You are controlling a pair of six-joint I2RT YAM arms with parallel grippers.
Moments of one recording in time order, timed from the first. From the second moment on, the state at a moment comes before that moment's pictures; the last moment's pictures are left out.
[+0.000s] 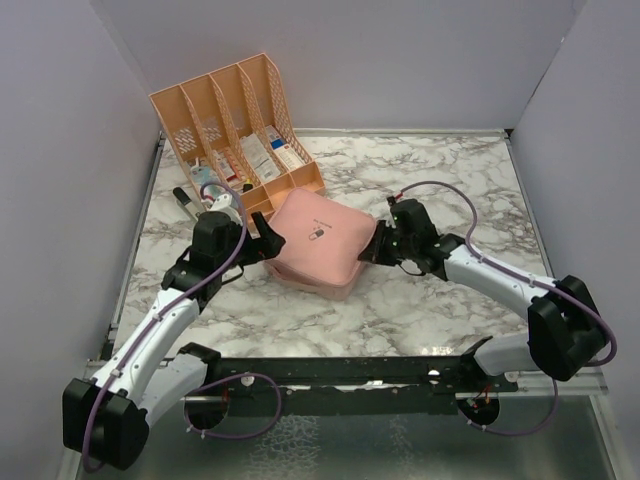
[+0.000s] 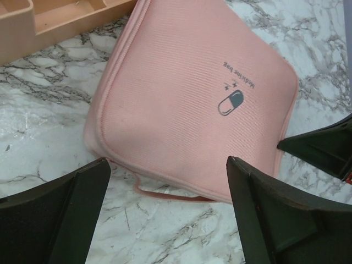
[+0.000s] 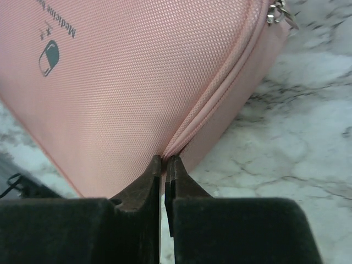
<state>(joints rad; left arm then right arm) -0.34 0.90 0.67 -0.30 0.13 -0.59 0.59 1.38 0.79 -0.16 -0.18 0.71</state>
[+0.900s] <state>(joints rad) -0.34 1.17 0.54 0.03 0.43 -0.72 0.57 1.31 0.88 -0.38 0.36 0.51</state>
